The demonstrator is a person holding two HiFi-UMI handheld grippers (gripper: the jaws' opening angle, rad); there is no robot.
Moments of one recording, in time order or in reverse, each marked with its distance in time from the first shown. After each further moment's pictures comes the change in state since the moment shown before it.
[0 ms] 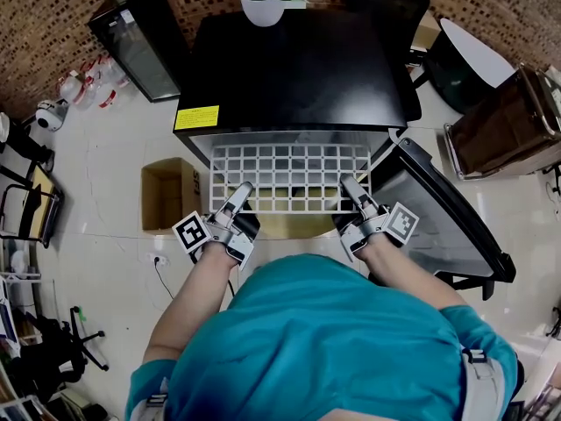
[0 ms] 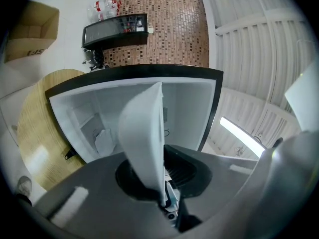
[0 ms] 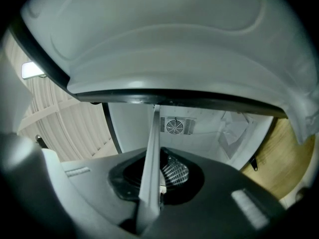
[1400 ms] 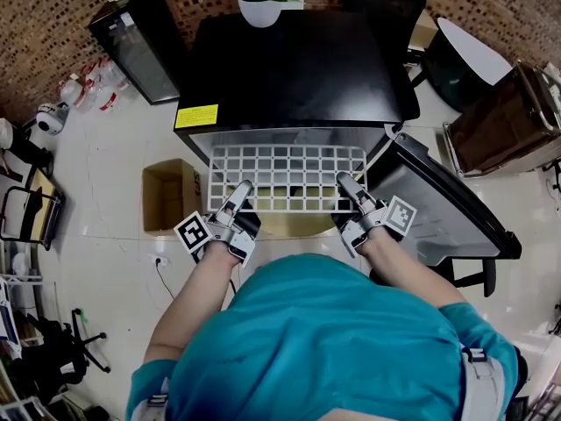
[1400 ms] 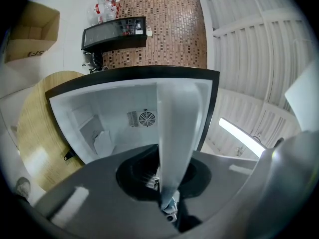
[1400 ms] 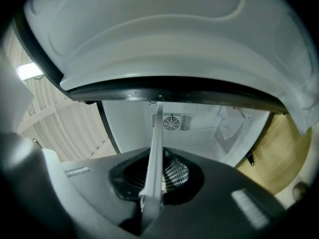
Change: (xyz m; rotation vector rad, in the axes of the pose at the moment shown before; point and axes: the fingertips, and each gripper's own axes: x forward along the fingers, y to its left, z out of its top) left arm 0.001 -0.009 0.000 0.013 -0.031 -0.016; right arm -0.002 -0.011 -0.006 0.081 0.041 -0.066
